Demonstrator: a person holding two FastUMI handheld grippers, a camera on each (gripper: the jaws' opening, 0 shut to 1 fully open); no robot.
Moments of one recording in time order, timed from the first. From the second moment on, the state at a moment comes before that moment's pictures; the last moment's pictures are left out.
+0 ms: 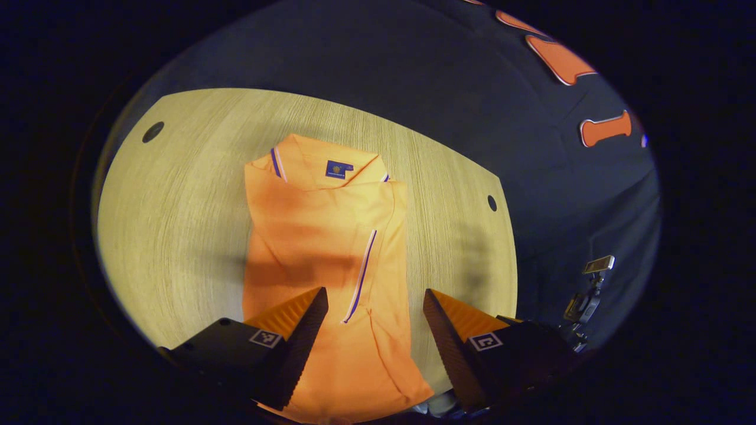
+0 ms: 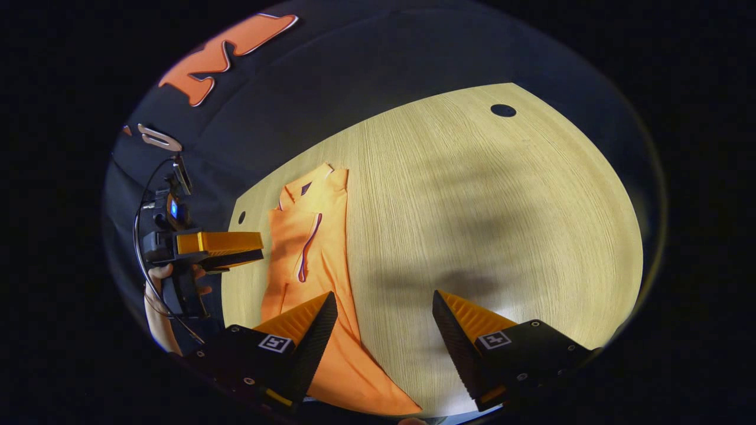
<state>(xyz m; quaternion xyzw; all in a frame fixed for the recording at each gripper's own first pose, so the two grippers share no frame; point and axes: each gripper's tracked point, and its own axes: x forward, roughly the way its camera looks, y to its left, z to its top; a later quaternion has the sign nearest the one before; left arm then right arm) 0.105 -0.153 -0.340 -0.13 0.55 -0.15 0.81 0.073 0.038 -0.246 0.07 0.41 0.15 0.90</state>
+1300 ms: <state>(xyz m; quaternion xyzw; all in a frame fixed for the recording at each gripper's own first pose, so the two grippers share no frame) -0.209 -0.056 -0.384 -0.02 0.57 -0.08 0.82 -0.156 0.053 -0.385 -0.18 0.52 0.12 0.83</state>
